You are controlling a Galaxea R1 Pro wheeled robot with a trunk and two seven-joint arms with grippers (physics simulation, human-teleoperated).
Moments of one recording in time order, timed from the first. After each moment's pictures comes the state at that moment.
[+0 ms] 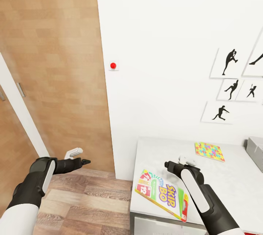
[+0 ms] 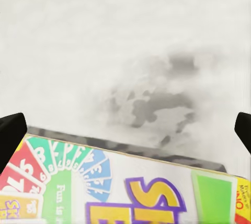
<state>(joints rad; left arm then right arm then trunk) -0.58 0.13 0.27 -1.06 0.00 0.98 -0.52 -0.42 -0.07 0.18 -1.33 -0.76 0.70 -0.64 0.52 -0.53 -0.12</state>
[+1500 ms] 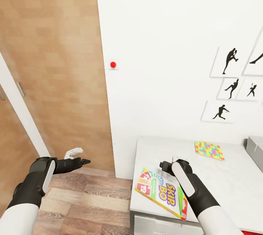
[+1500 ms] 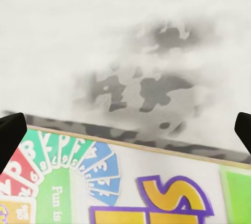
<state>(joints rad) -0.58 0.13 0.27 -1.06 0.00 0.98 -0.52 -0.56 -0.01 0.20 -1.04 -0.76 0.69 -0.64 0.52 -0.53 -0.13</state>
